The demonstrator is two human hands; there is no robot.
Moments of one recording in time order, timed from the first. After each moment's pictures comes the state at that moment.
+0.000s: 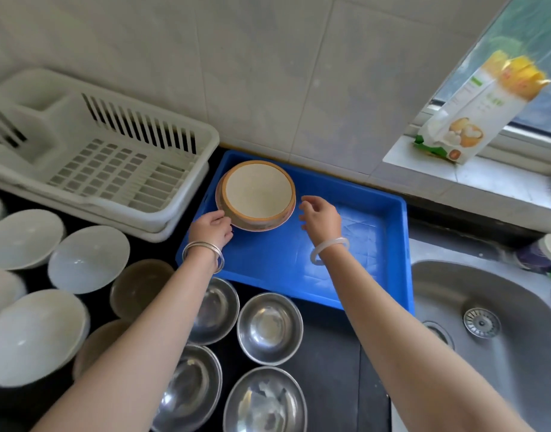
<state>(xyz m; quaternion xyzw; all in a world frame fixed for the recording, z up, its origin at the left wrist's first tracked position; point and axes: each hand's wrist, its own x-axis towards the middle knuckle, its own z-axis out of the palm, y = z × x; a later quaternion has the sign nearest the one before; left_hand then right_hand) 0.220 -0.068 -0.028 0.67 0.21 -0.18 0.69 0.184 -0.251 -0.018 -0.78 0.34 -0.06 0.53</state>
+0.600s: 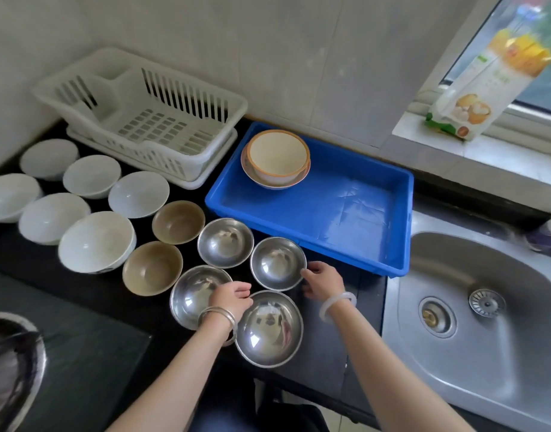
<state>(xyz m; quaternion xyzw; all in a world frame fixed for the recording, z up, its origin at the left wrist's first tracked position) -0.004 -0.015 -0.056 0.80 0.15 -0.30 0.49 -0.007 -0.214 -0.078 -0.76 0.37 0.16 0.51</state>
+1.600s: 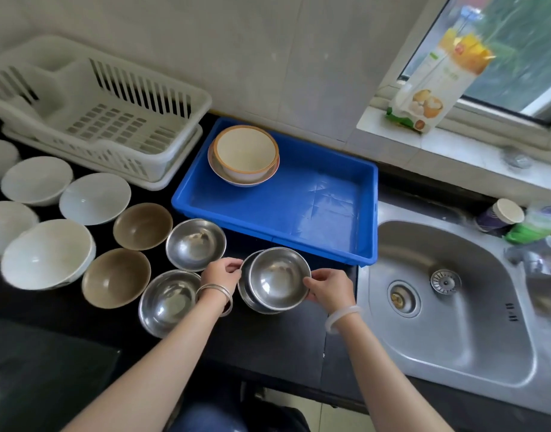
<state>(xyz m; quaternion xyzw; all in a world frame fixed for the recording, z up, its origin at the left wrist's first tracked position) 0.032 -0.051 -0.066 0.83 0.10 -0.25 0.49 -0.049 -0.240 -0.040 -0.77 0.41 0.08 0.48</state>
